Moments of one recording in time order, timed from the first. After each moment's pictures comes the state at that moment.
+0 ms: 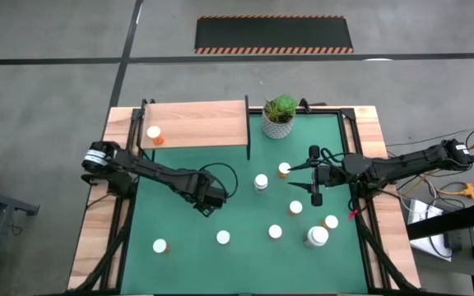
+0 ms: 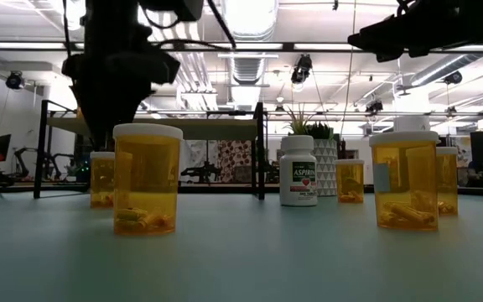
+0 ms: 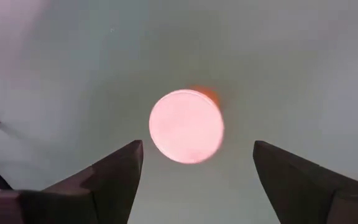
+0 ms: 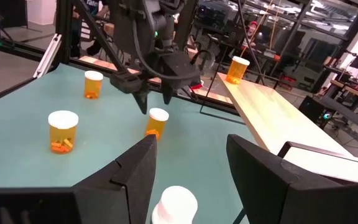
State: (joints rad) left arm -0.22 1.71 1.29 -1.21 -0.19 -1.06; right arm 0.13 0.76 0.32 0.35 0.10 -0.29
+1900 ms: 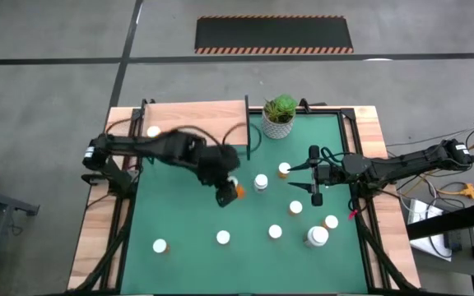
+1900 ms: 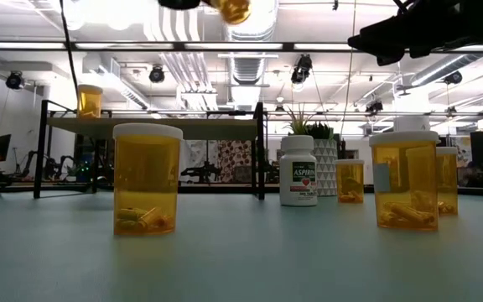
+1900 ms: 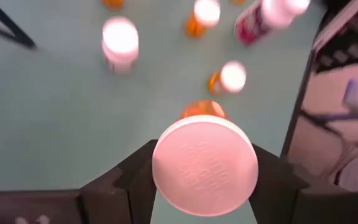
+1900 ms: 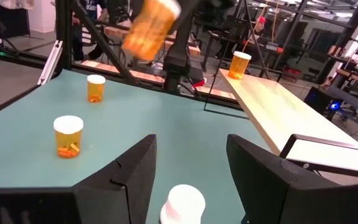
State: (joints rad) left arm -0.11 1.70 1.91 -1.17 0.04 -0.61; right arm 0.13 0.76 0.32 0.35 0.10 -0.23
